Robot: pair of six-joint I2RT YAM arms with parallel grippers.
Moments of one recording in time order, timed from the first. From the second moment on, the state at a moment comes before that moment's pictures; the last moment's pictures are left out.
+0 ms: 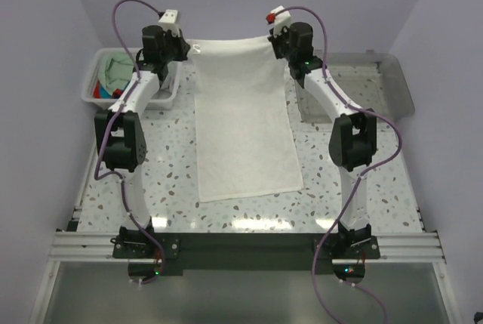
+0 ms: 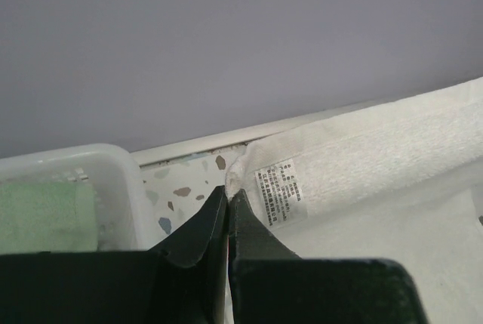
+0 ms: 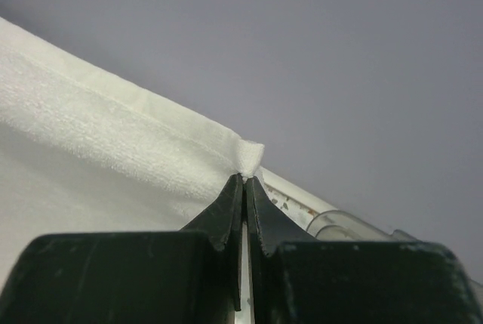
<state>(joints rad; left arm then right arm) -0.08 2.12 1.87 0.03 0.24 -0.09 0.31 2.20 2.05 -0.03 -0.04 -0.28</state>
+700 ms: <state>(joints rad) -0.08 1.61 1.35 -0.06 0.38 -0.11 0.32 1.78 1.67 -0.35 -0.11 -0.27</state>
